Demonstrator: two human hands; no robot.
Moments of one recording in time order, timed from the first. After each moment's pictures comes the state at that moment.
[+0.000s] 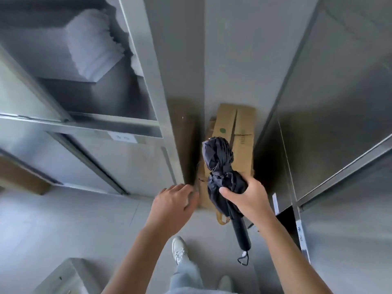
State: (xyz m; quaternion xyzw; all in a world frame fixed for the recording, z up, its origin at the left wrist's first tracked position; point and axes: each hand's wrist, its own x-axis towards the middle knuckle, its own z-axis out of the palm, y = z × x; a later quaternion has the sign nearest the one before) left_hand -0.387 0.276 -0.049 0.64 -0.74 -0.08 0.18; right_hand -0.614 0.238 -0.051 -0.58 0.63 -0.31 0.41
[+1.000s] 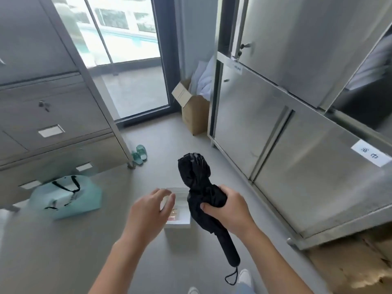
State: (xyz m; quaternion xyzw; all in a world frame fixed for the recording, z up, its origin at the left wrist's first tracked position) left_hand 0.002 0.749 -0.047 0.92 -0.29 -0.02 0.26; right_hand -0.121 0.546 -0.038 -0.80 0.28 -0.05 0.54
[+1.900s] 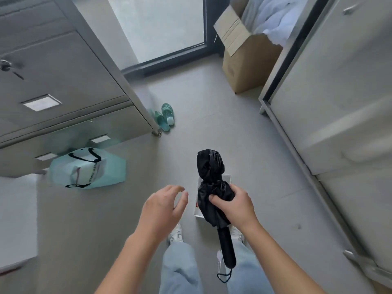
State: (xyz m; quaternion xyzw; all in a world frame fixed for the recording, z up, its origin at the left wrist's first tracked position) left_hand 0.328 0.735 -0.210 0.94 -0.22 -0.17 0.18; right_hand 0.241 0.537 -0.245 -0.71 0.38 0.10 0.58
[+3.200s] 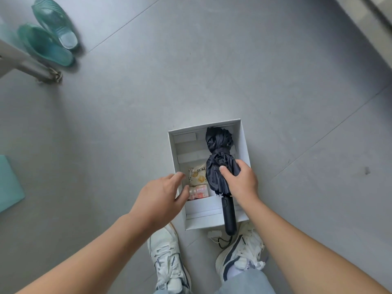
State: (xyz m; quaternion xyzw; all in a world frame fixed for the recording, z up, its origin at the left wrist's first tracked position) left_hand 0.413 0.707 -0.776 0.83 -0.40 -0.38 0.05; right_hand 0.266 0.541 -0.852 -0.66 0.59 0.08 0.46
